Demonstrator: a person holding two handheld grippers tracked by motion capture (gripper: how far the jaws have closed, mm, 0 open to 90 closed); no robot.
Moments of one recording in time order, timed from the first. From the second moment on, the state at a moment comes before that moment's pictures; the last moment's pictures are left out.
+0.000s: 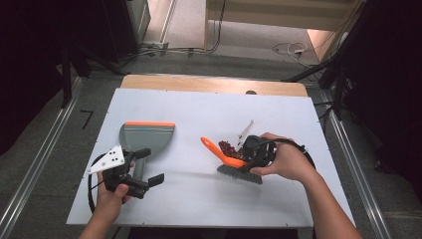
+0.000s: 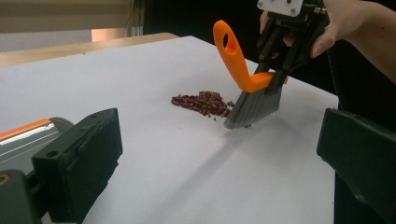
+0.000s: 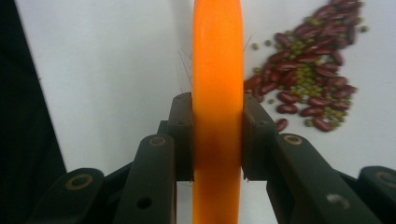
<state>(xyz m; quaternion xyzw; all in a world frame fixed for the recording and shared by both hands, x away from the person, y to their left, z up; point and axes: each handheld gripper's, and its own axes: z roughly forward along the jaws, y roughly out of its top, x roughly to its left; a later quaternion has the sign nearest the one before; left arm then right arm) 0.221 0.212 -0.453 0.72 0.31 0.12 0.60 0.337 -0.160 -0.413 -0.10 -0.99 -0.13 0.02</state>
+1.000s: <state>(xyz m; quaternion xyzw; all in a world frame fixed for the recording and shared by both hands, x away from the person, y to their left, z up) 0.219 0.210 -0.452 0.72 0.30 0.12 0.61 0.386 -0.144 -0.424 -0.08 -0.99 -0.13 0.04</state>
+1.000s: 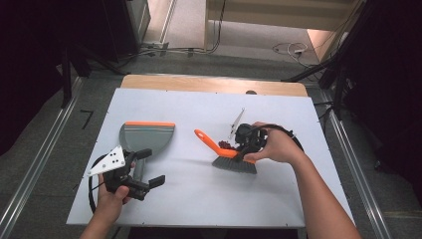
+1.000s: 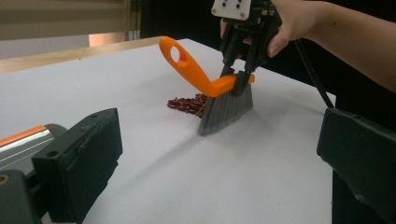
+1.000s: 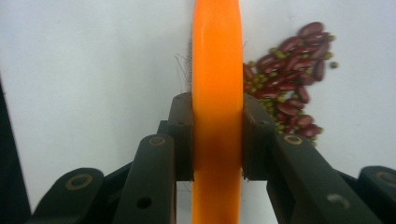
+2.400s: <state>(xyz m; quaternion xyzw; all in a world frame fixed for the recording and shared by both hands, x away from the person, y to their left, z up) 0.217 0.215 -0.454 0.71 0.31 0.14 0.62 0.405 -0.153 -0.393 -0.16 -0.97 -0.16 0.00</state>
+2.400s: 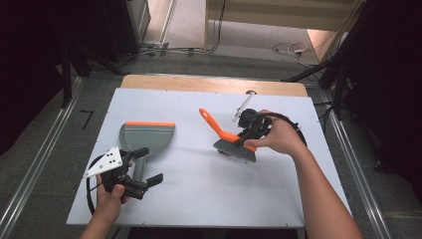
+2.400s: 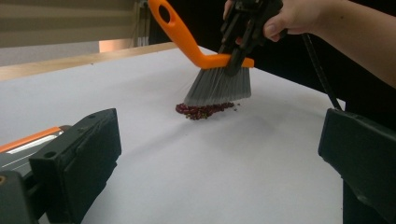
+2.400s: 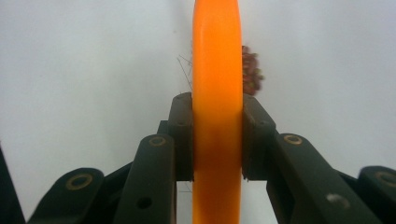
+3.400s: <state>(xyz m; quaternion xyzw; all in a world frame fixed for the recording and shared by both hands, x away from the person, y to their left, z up) 0.217 0.215 -0.453 0.71 0.32 0.14 0.62 0.390 -0.161 -0.423 -0.45 -0.88 -0.12 -0.13</state>
